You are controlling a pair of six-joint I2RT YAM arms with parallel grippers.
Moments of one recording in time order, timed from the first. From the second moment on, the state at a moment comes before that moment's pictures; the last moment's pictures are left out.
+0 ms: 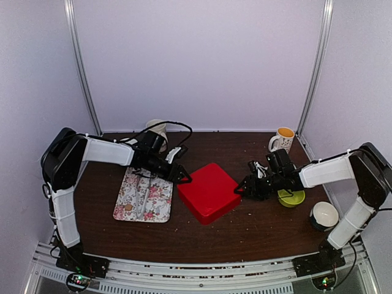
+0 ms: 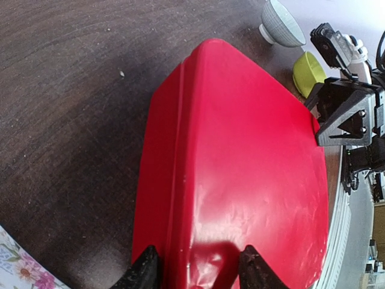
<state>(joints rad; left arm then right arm) -0.59 1.99 1.26 -0.14 0.67 -0.16 0.48 1.61 0.72 0.06 -0.55 0.67</state>
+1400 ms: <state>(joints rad) -0.70 1.79 1.01 -0.06 0.48 -0.62 0.48 1.49 0.88 -0.14 -0.28 0.47</state>
